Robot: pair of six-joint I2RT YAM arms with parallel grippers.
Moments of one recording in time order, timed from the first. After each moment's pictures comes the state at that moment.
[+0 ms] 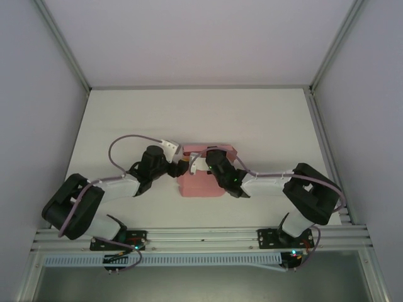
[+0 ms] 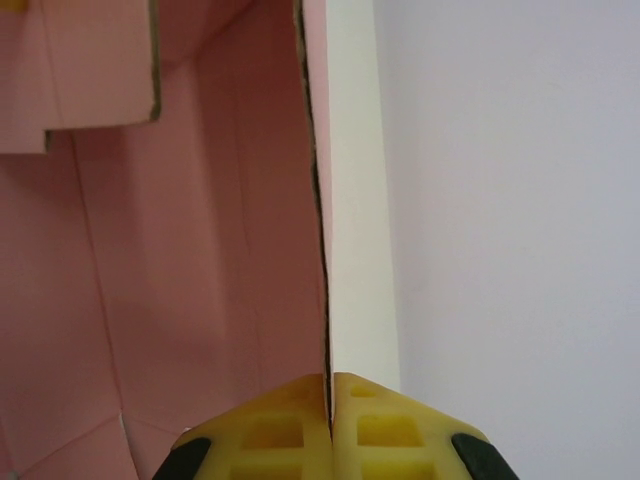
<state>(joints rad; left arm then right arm) -0.62 1.43 0.46 0.44 0.09 -0.10 0.97 1.57 0.67 0.42 0.57 -1.06</state>
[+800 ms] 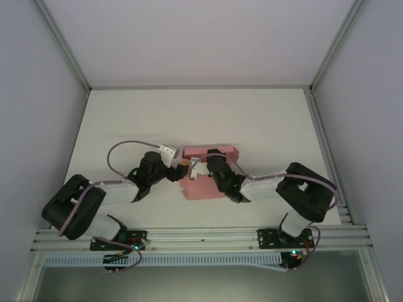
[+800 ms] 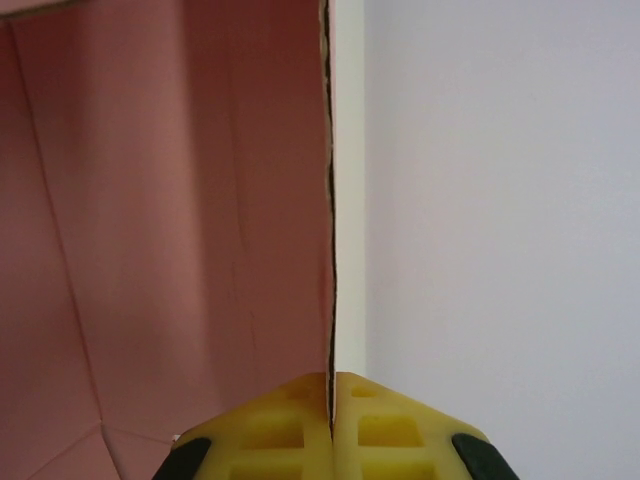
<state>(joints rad) -0.63 1.41 0.37 0.55 0.09 -0.12 1.00 1.62 0.60 0.62 0.65 -1.20</state>
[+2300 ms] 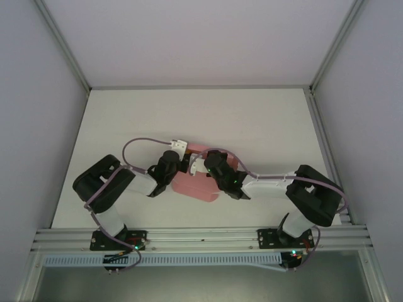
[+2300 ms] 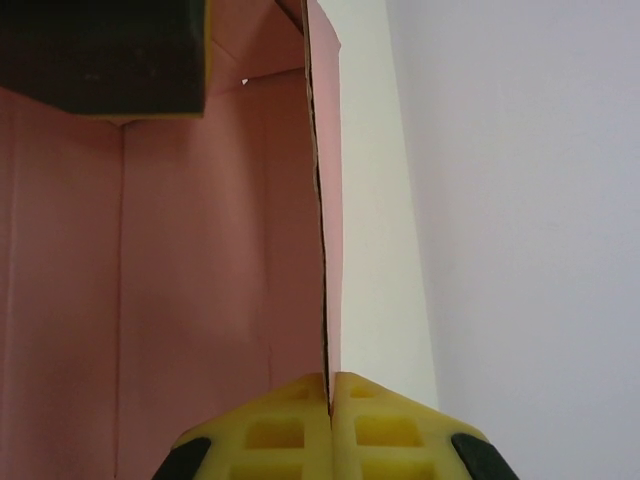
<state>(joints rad) -0.76 1.74 0.52 0.79 -0.32 -0.13 1.00 1.55 0.67 0.35 0.60 -0.94</state>
